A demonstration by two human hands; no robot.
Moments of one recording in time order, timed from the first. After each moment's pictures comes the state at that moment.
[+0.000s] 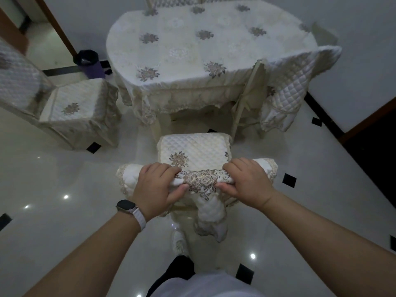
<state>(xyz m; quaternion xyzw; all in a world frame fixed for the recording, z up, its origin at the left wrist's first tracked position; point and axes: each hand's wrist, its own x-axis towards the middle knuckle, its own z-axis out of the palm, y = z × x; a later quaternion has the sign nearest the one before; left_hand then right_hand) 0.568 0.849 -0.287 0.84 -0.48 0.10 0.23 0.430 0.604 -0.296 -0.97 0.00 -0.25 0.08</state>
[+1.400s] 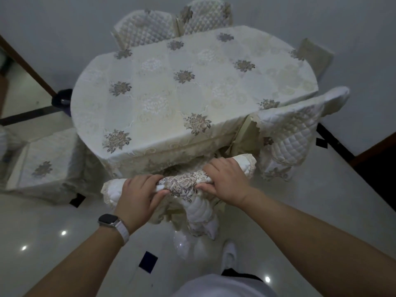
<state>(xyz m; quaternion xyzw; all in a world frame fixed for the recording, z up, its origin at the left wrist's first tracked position) 0.822 0.627 -0.282 0.86 -0.47 0.07 0.18 0.692 0.380 -0.298 -0.96 0.02 -0.27 0.07</state>
